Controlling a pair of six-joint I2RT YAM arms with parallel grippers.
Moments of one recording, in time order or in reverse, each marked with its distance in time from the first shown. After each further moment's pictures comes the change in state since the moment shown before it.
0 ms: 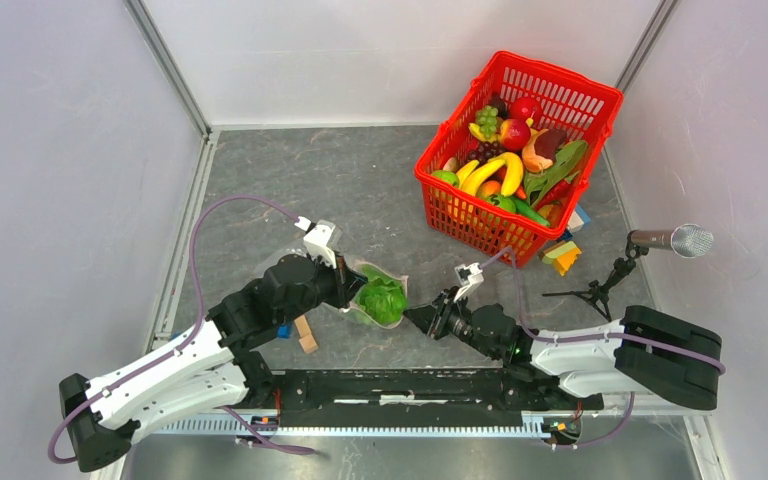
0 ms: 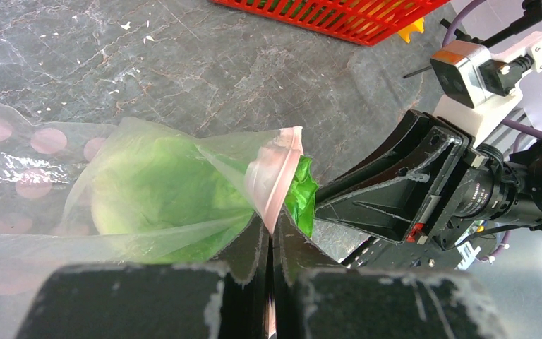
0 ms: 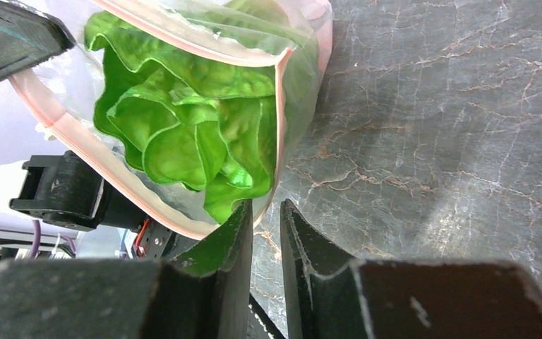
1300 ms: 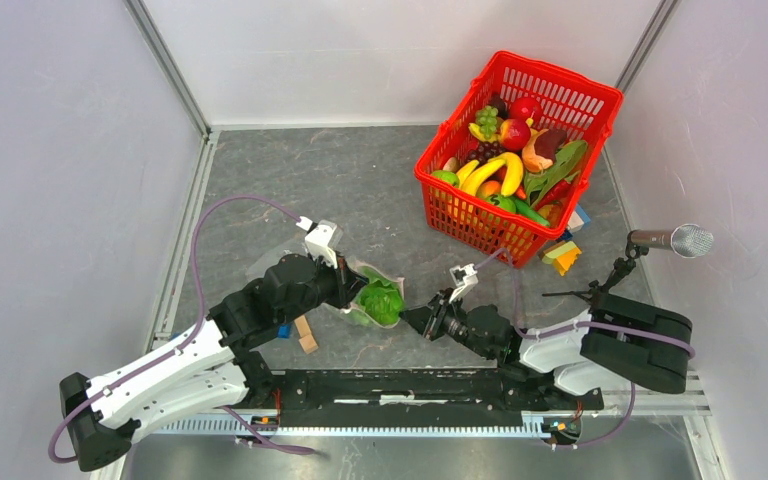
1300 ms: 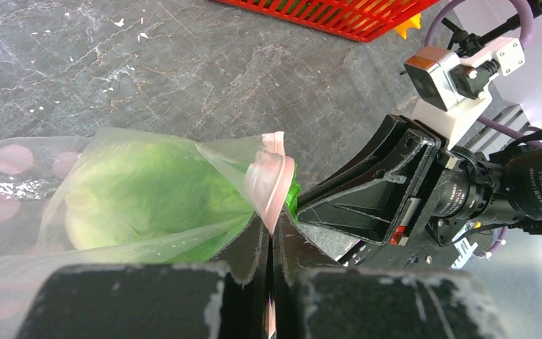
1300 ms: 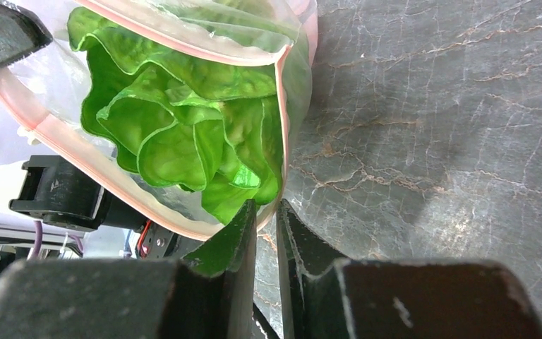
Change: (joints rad) left arm 0.000 0.006 0.002 0.001 0.012 -0.001; right arm 0.000 0.152 -0.003 0.169 -0.020 0.027
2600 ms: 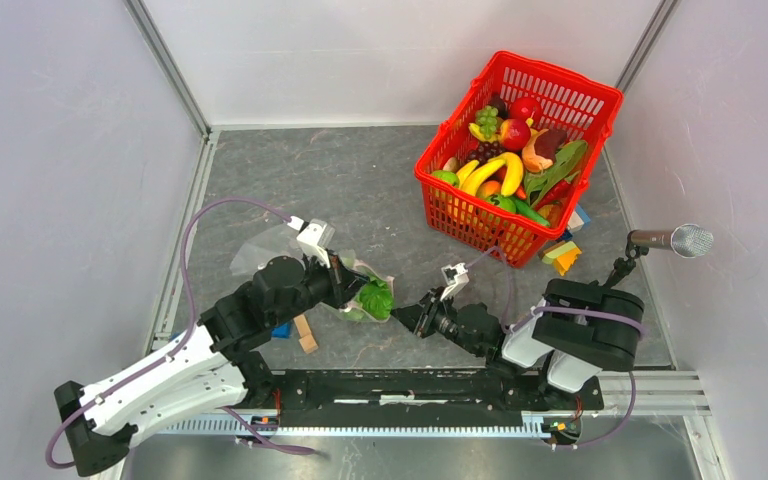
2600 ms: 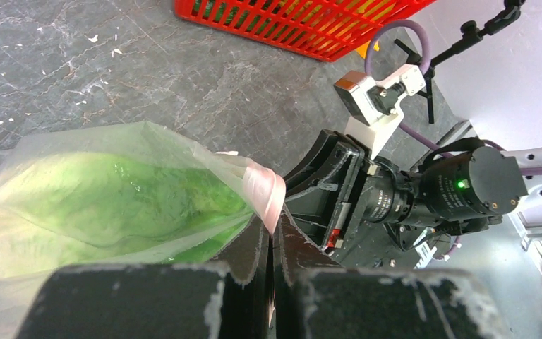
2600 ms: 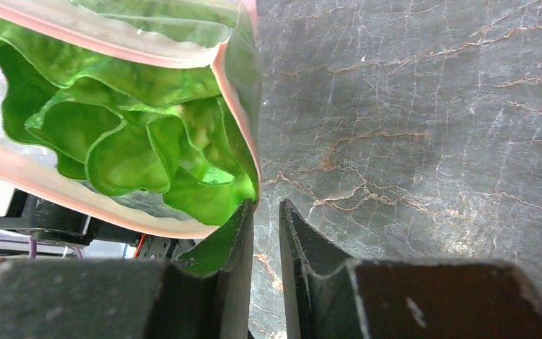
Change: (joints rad) left arm 0.000 -0.053 0.000 0.023 0.040 -0.050; right arm -0.013 0.245 0.043 0.216 -0.003 0.019
